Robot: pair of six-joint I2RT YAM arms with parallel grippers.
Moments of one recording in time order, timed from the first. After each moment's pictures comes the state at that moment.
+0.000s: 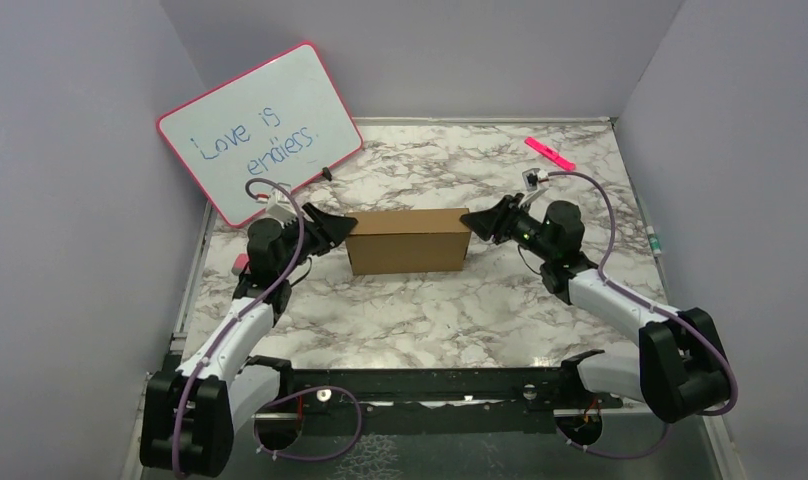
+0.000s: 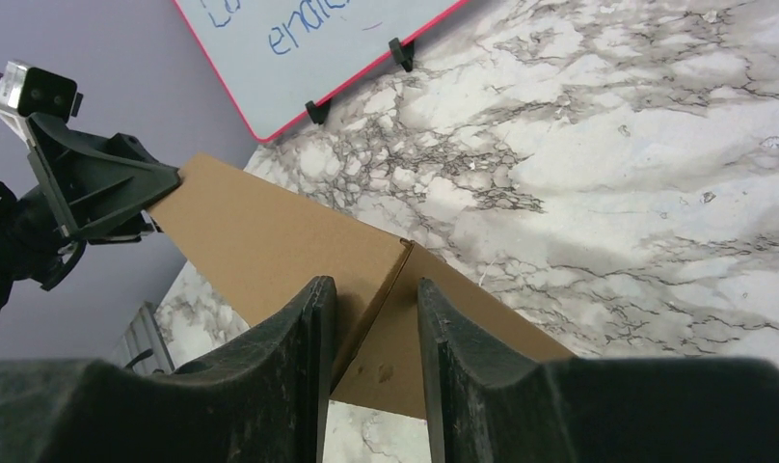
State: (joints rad) left arm -0.18 1.00 0.43 0.40 0.38 -0.84; right arm 0.33 1.25 0.53 0.59 -0.46 0.57
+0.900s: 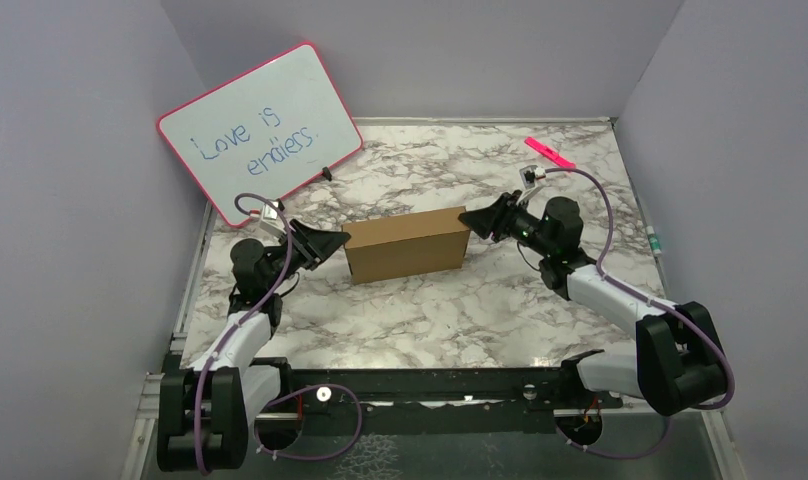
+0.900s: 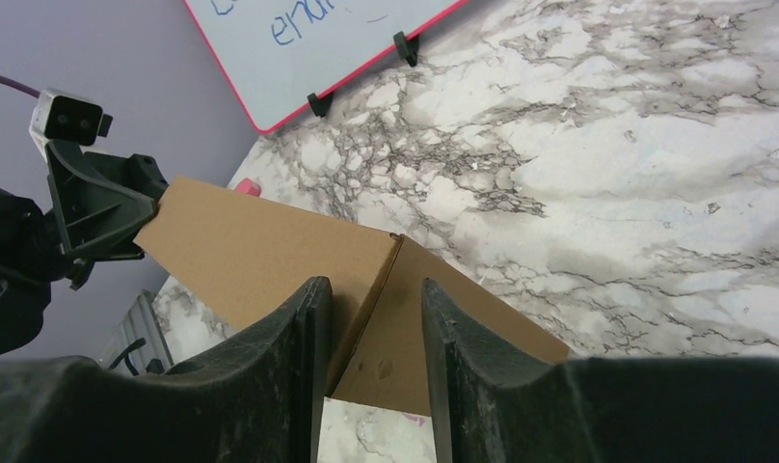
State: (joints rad) left arm 0.03 1.02 0.25 0.66 0.73 -1.00; right arm 0.31 1.28 0.55 0.59 -0.50 0.55
